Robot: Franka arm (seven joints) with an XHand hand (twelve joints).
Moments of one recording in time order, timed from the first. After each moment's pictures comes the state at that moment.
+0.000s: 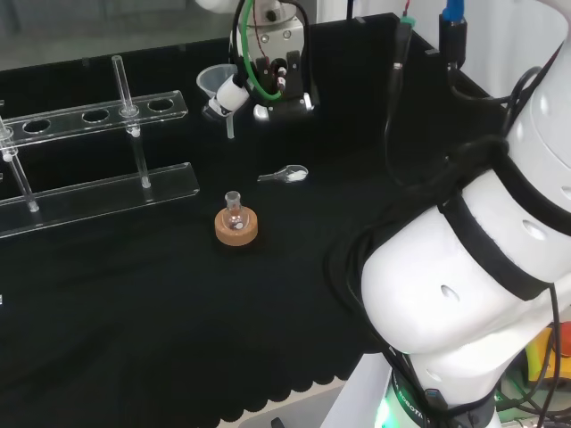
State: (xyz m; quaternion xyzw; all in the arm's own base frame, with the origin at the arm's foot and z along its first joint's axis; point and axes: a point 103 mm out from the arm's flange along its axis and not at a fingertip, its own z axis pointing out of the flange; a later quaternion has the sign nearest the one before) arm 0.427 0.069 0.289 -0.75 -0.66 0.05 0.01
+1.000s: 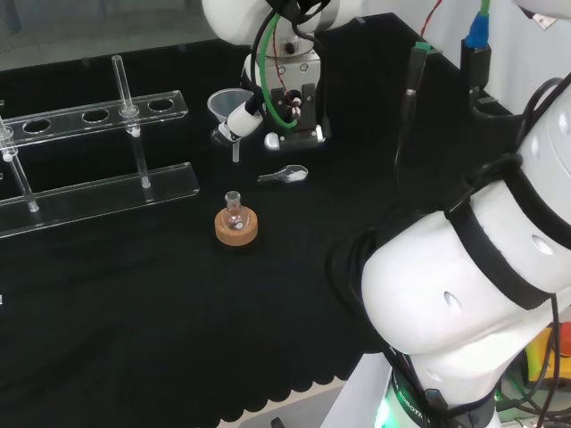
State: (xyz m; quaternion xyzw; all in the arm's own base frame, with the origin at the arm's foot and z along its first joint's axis) arm 0.392 0.068 0.263 -0.75 -0.66 0.03 0.04
